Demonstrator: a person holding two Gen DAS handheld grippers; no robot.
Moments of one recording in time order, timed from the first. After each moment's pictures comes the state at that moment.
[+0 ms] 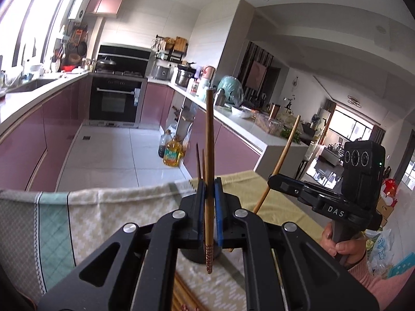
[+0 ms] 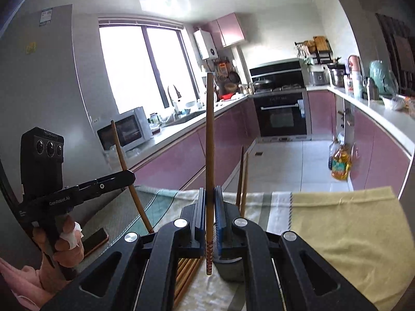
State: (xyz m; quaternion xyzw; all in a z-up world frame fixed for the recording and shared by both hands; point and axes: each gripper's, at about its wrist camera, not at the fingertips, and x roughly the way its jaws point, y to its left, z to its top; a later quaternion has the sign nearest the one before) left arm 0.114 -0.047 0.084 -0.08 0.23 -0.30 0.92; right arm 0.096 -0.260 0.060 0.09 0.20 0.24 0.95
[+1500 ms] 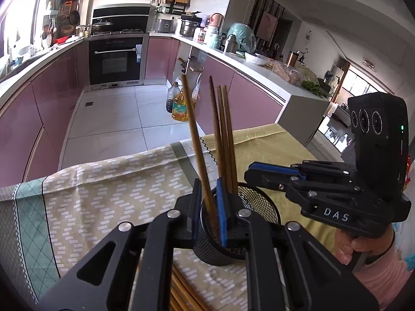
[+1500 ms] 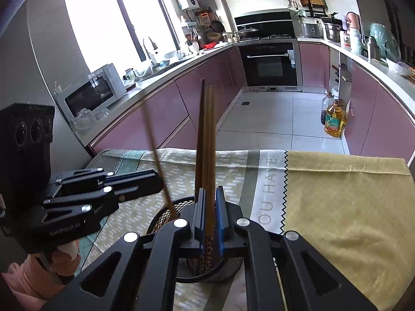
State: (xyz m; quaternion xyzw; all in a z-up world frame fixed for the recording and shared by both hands) left arm 0.202 -0.109 0.009 -0.01 0.36 -0.28 0.89; right arm 0.182 -0.245 -0.007 0.08 0.36 0.21 0.91
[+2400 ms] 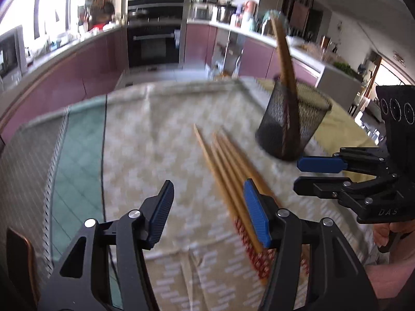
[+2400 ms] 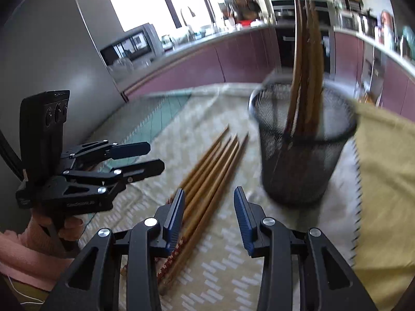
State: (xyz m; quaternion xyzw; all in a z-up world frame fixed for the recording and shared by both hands) left arm 0.104 -0.015 -0.079 0.02 0.40 -0.18 0.90; right arm 0.106 -0.161 -0.083 0.04 0.41 0.29 0.86
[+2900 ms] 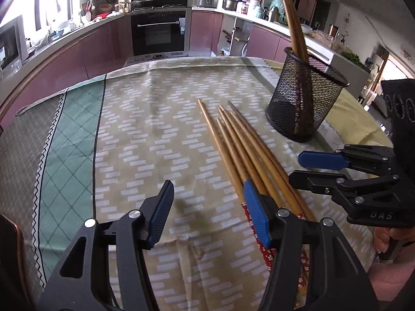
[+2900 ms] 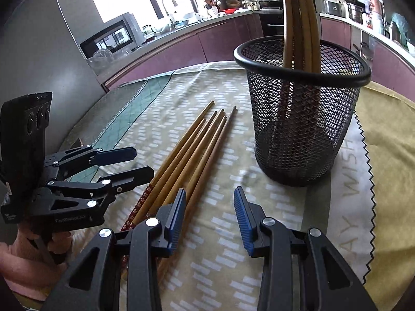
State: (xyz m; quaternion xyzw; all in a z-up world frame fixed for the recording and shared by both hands) left arm 0.109 -0.022 -0.105 0.03 0.43 -0.16 0.89; right arm 0.106 -0.157 -0.102 0.03 0.43 0.25 0.87
